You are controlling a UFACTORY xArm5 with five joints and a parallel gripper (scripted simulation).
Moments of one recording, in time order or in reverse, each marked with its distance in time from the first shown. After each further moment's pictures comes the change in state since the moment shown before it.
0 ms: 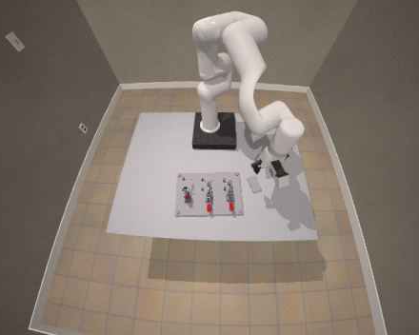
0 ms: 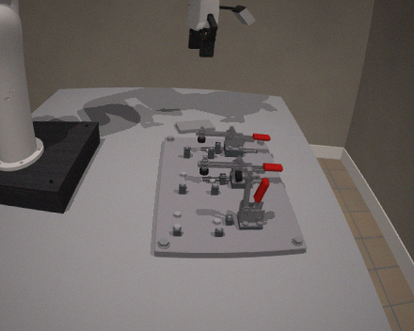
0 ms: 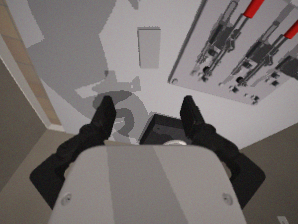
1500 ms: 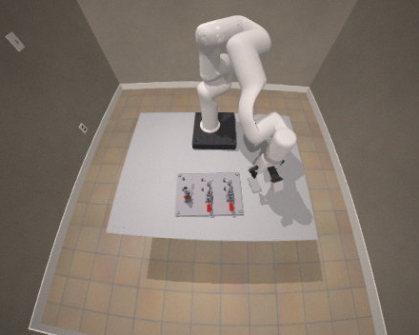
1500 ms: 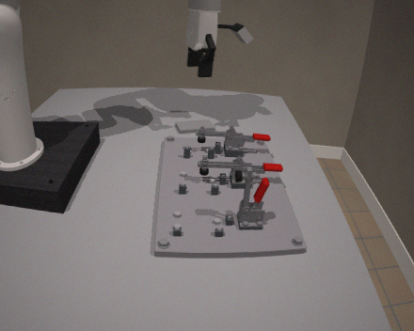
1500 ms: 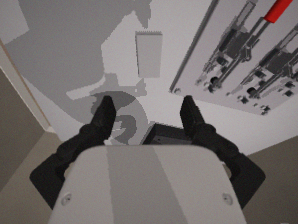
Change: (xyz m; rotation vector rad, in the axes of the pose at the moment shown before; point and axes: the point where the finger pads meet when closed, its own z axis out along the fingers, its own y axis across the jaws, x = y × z) arm 0.000 0.001 0.050 0.000 0.001 0.000
